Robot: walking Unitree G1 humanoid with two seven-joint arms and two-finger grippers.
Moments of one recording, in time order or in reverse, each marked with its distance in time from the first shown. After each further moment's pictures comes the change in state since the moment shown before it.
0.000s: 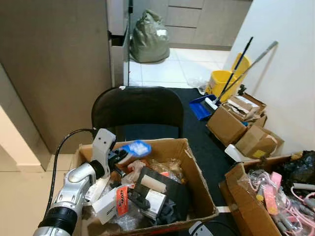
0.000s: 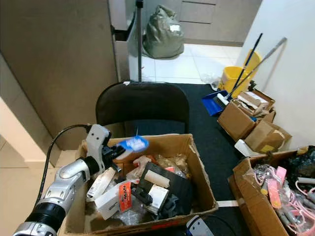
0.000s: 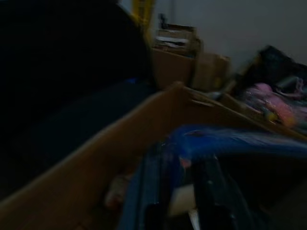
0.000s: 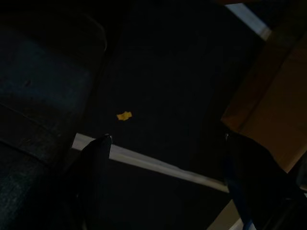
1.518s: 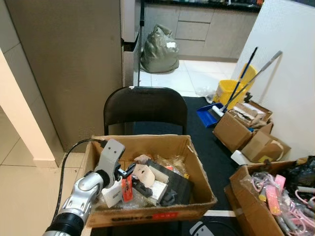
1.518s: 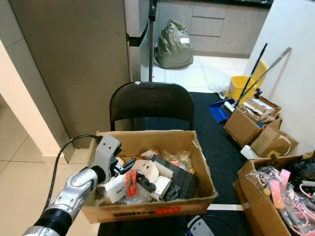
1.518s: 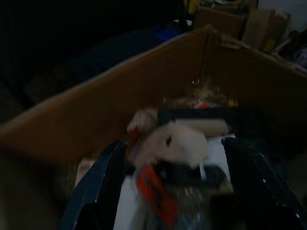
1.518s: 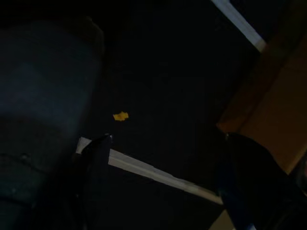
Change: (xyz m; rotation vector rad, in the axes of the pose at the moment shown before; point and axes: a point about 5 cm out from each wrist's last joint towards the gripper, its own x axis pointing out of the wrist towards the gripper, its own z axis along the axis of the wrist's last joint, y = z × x) left arm 0.010 -0.007 -0.028 0.020 0.151 0.189; right arm 0.000 0.001 -0.001 0.009 0.004 -0.007
